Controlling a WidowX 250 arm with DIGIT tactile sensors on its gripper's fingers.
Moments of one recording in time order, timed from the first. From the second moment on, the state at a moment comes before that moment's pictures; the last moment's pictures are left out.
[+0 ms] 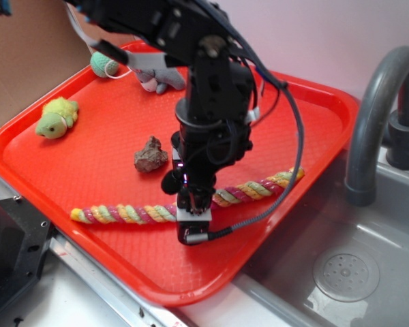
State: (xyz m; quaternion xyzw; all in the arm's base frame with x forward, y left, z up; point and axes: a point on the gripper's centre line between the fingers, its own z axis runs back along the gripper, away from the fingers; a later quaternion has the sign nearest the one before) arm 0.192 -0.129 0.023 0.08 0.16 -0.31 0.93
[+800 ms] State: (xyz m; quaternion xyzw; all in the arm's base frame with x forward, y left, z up) arm 0.195 -0.136 0.019 0.09 0.17 -0.34 0.92
